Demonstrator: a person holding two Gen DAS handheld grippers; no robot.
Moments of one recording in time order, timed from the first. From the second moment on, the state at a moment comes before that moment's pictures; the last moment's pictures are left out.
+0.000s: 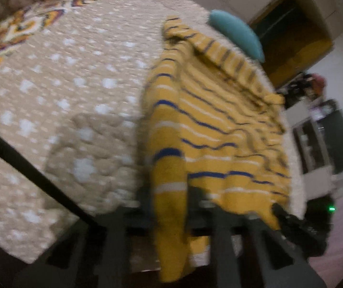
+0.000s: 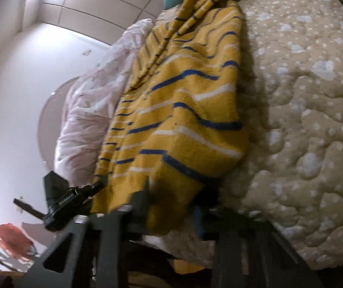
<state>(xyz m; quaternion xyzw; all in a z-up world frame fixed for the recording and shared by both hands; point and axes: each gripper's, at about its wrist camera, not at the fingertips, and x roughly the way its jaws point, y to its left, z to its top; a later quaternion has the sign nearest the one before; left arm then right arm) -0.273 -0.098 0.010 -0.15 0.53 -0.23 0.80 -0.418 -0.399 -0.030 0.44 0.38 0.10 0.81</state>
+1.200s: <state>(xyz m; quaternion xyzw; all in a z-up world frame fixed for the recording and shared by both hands) -0.146 -0.152 0.105 -0.17 0.45 -0.27 0.83 -0.335 -0.468 0.137 0.31 0.29 0.07 0.90</state>
